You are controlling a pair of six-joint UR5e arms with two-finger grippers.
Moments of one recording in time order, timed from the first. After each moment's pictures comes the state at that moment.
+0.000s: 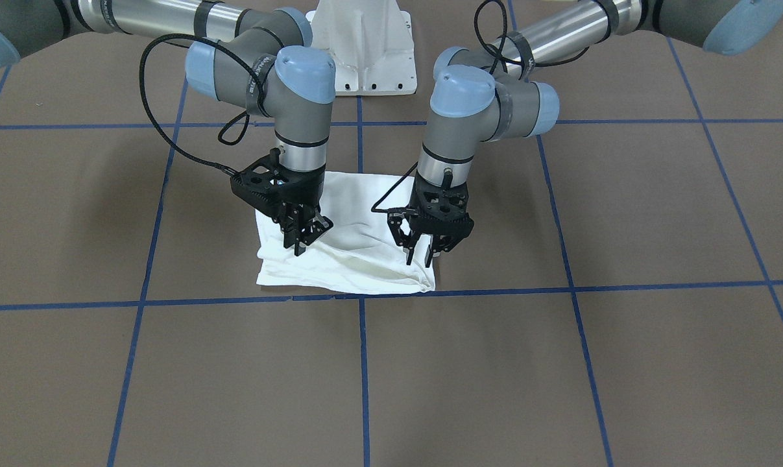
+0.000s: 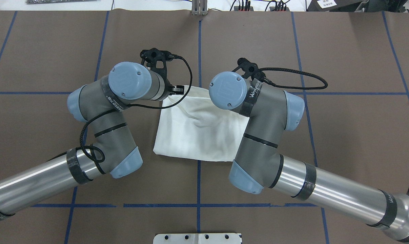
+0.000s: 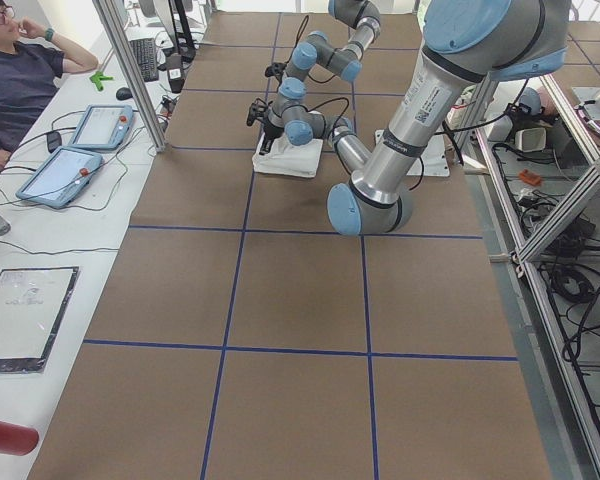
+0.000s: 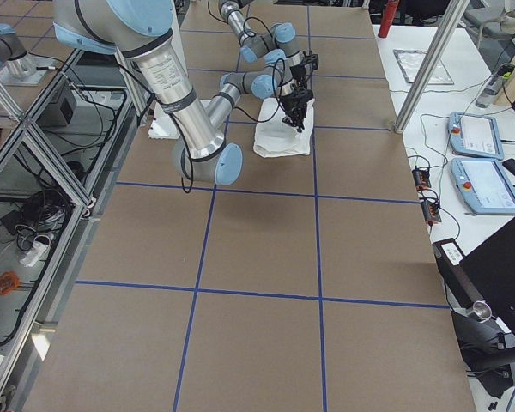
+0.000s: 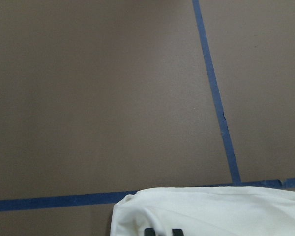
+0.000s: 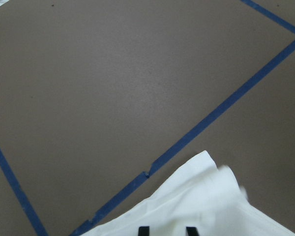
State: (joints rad) left arm -0.60 -2.25 -1.53 -1.97 -1.64 -1.05; right arm 0.53 -0.82 1.59 -1.64 1.50 1.90
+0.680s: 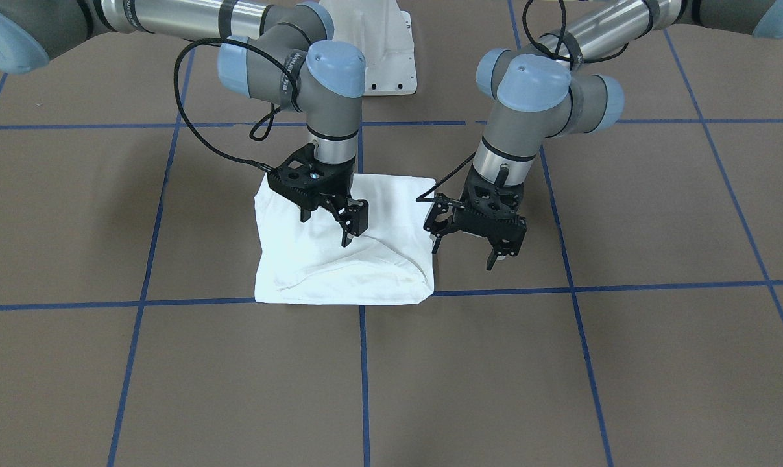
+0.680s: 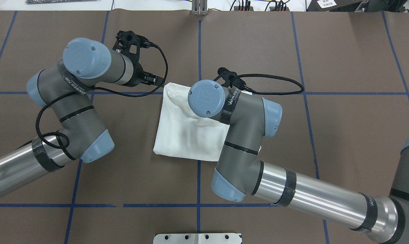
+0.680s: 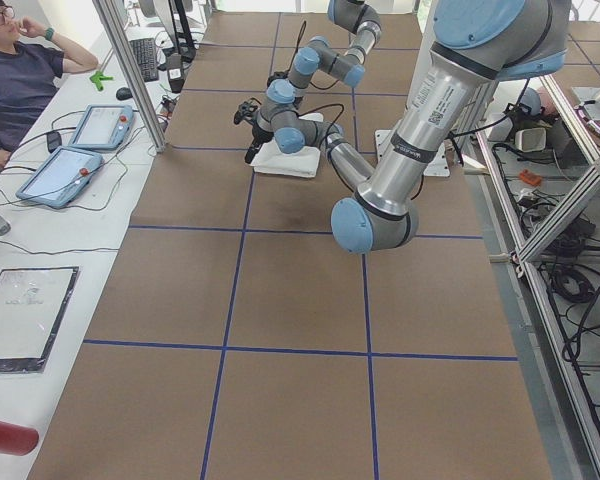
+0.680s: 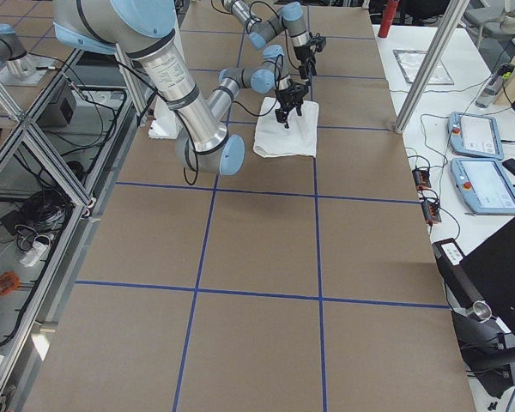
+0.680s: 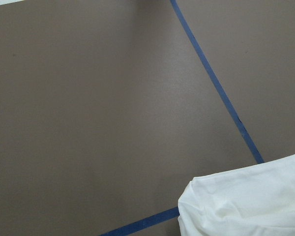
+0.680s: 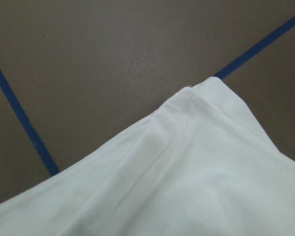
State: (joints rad) left arm -0.70 -2.16 -1.61 -1.98 -1.76 -0.84; right arm 0.47 -0.75 1.48 -1.63 1.50 1.88
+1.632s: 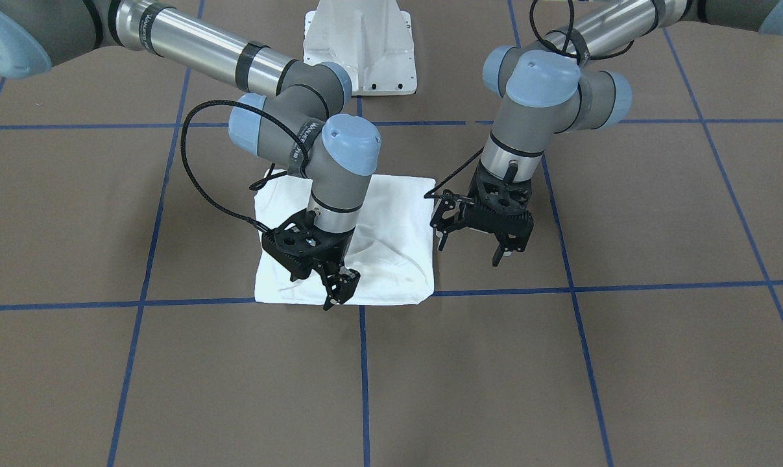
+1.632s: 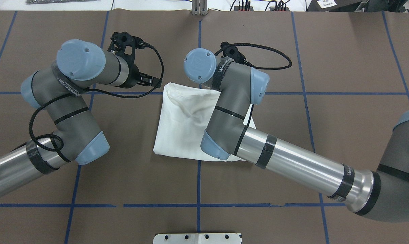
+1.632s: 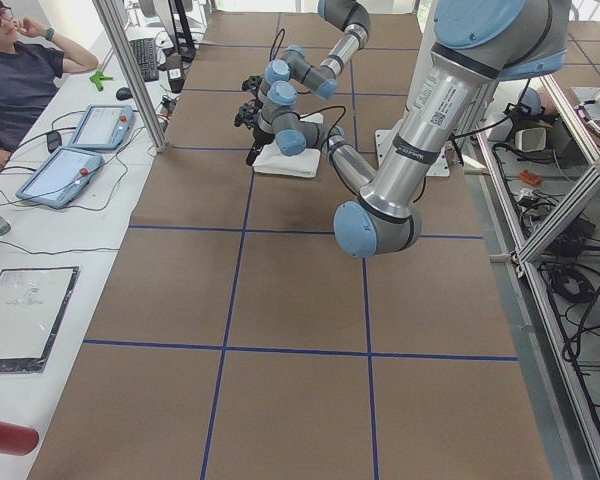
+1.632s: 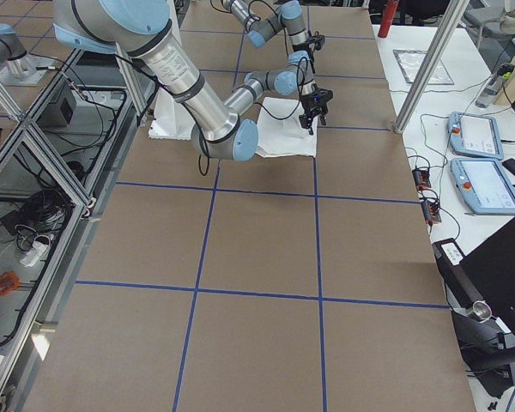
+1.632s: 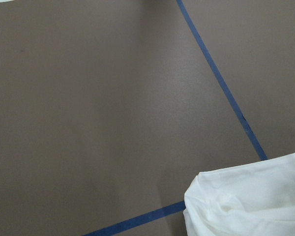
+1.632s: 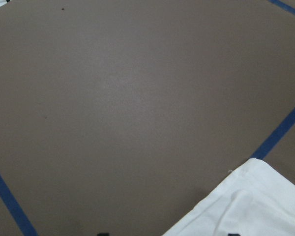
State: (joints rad) left arm -0.70 -2.13 -1.63 -1.99 -1.76 -0.86; right arm 0.57 -0.63 1.23 -1.59 1.50 1.90
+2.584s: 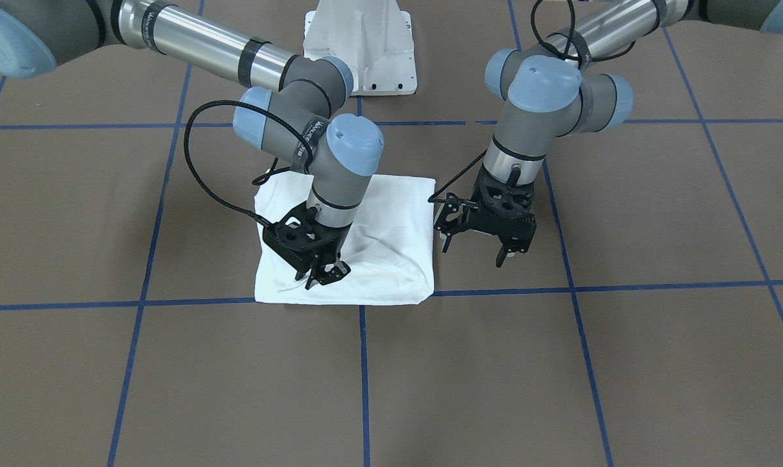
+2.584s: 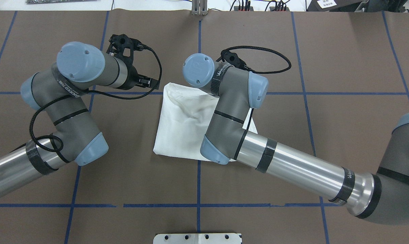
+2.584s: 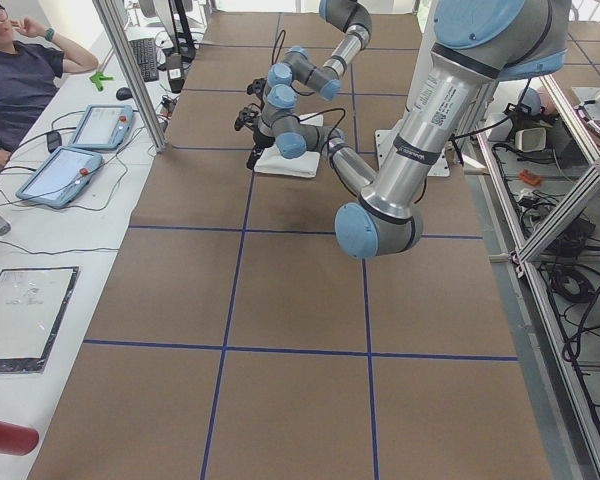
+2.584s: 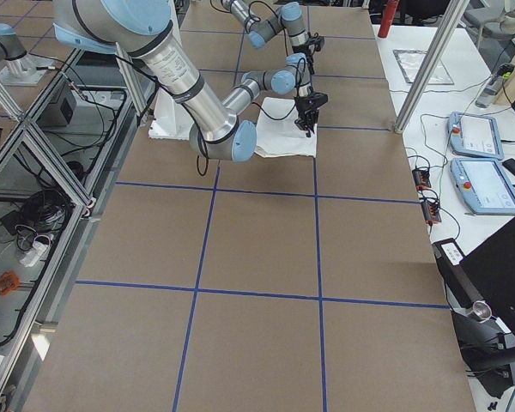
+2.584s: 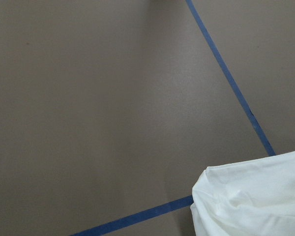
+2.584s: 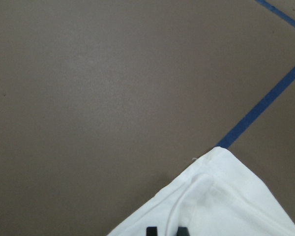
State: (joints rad) left arm -0.70 -2.13 -1.62 -1.99 -1.76 -0.88; right arm 0.57 -0.64 1.25 -1.68 1.54 1.86
